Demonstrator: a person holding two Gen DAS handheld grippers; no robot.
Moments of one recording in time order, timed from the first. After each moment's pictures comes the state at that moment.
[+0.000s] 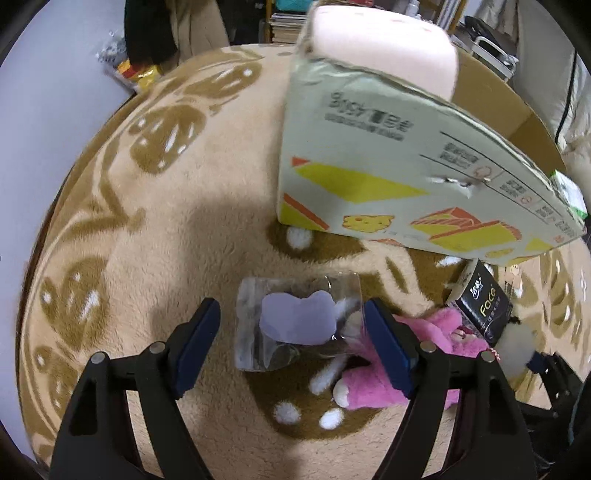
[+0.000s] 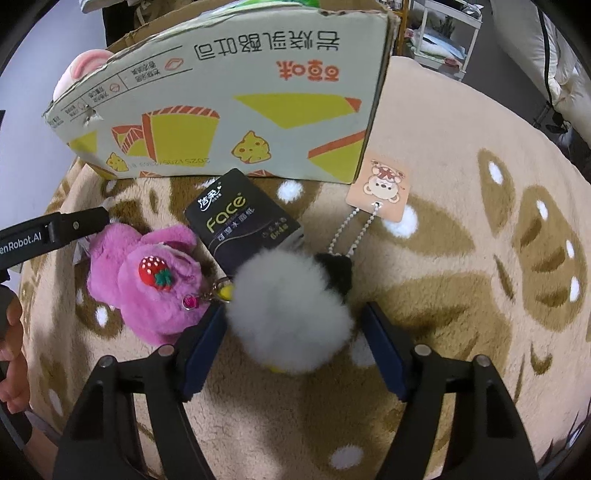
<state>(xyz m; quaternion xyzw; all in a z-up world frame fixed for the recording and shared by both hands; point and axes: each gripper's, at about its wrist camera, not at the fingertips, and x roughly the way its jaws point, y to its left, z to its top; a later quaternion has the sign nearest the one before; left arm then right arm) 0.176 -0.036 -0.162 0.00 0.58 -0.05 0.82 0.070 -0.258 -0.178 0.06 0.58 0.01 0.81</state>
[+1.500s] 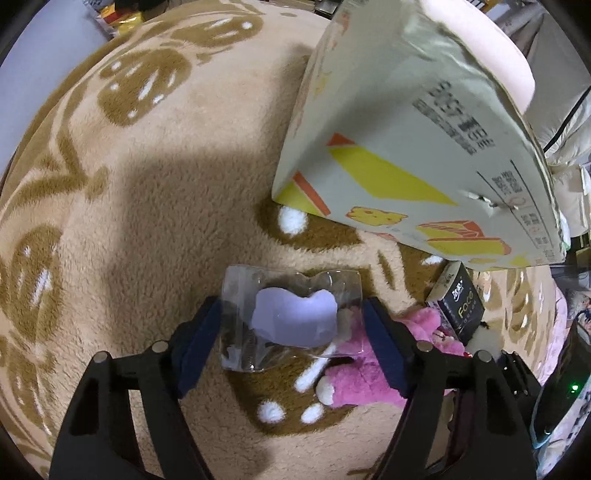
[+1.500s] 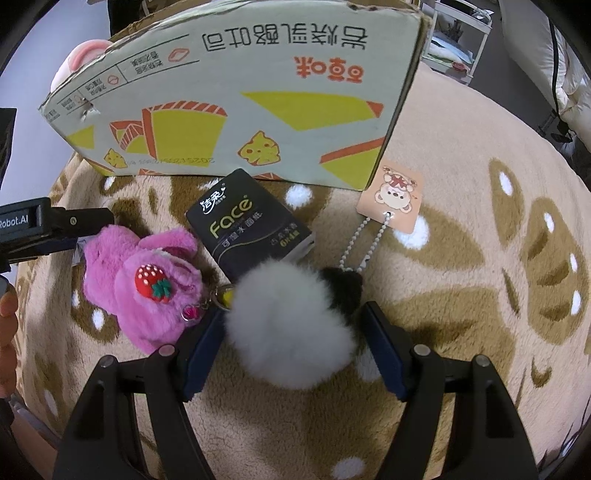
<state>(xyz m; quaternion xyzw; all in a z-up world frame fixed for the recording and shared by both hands) 0.222 0.000 -0.208 -0.11 0.63 -0.10 0.76 0.099 -0.247 -0.187 0.05 0.58 0.02 0.81</state>
